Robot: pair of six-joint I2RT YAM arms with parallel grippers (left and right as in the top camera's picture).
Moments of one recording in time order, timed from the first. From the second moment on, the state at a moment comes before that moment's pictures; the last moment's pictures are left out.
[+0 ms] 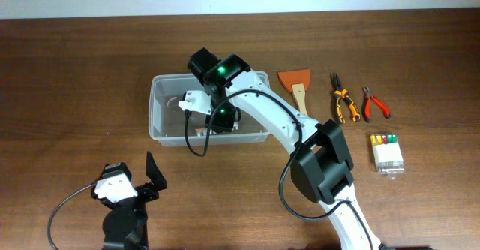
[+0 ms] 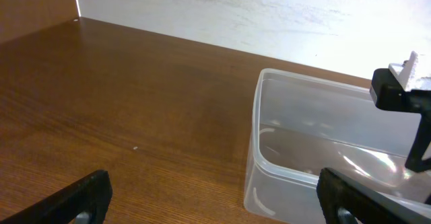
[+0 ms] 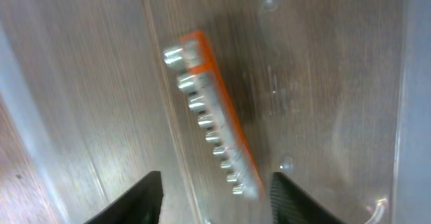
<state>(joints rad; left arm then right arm) -0.13 0.02 0.10 -0.29 -0.33 -0.22 0.70 2.34 2.15 -1.27 -0.13 -0.70</state>
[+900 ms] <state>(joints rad) -0.13 0.02 0.10 -0.29 -0.33 -0.22 0.36 2.11 2.47 -1.57 -0.09 -0.12</state>
